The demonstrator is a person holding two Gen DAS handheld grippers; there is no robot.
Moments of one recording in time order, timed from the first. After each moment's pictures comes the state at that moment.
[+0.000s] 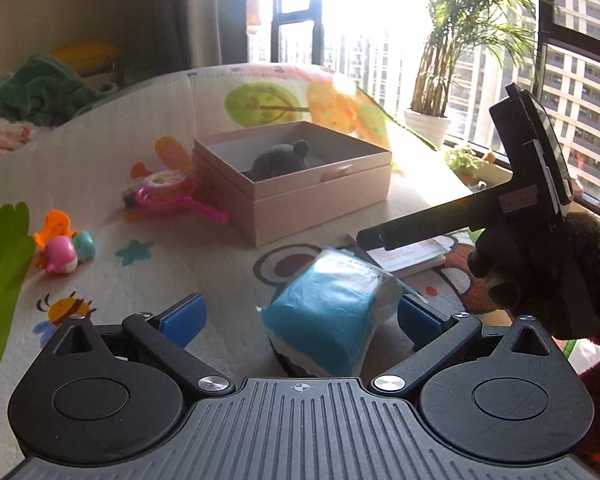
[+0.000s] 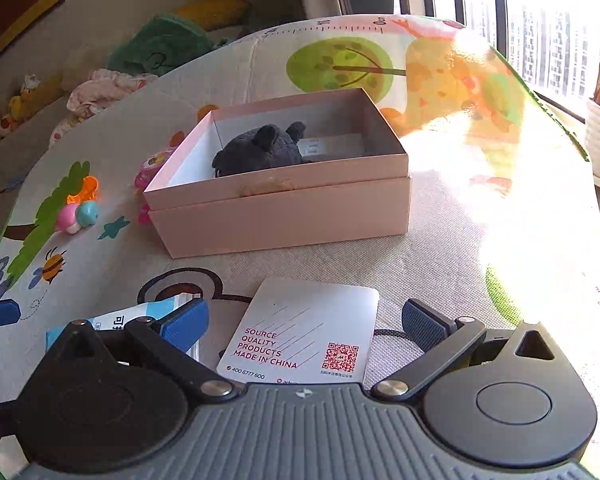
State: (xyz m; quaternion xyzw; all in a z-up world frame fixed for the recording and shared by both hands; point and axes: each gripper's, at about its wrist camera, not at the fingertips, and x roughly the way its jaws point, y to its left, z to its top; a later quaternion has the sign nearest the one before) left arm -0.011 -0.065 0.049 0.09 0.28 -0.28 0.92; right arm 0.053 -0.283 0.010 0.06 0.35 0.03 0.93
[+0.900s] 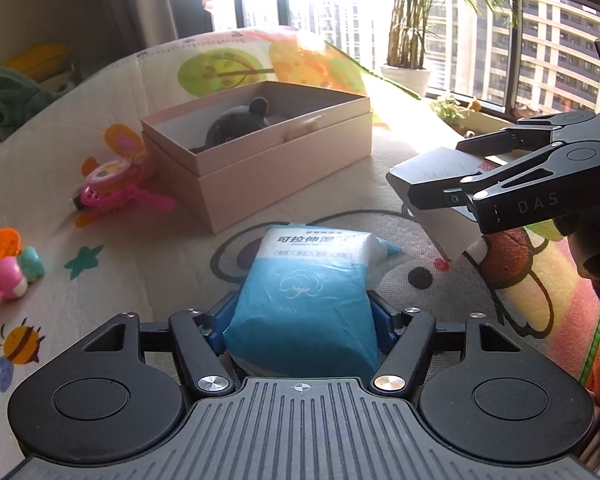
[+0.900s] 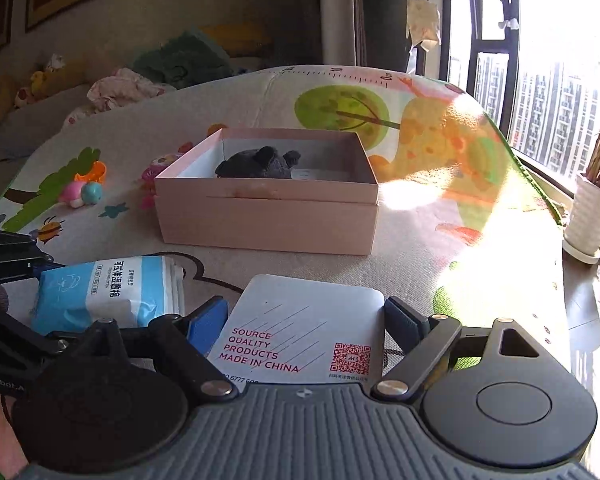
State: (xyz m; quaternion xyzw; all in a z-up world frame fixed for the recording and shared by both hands) left arm 0.020 -0.108 0.014 0.15 0.30 -0.30 0.89; right arm -0.005 -0.298 0.020 -0.02 0.27 0.05 0.96
